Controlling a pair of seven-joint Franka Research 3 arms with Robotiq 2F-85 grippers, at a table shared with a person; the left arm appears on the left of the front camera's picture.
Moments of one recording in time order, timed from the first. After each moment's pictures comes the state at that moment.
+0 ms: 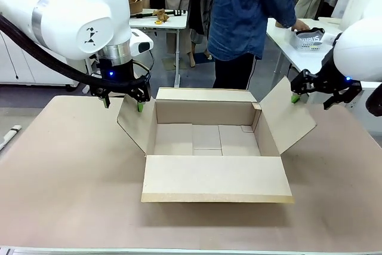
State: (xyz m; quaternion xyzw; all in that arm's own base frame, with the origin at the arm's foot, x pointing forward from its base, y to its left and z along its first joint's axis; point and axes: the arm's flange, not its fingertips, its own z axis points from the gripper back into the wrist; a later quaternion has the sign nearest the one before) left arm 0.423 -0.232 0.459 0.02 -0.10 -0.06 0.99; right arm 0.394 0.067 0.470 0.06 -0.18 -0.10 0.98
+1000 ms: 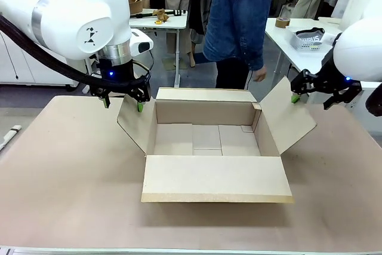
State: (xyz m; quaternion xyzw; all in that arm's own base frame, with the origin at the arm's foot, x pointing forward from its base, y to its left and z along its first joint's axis) left arm 0.423 -0.232 0.459 0.02 -0.10 -0.06 0.99; right arm 0.394 0.067 0.470 0.06 -0.18 -0.10 0.98
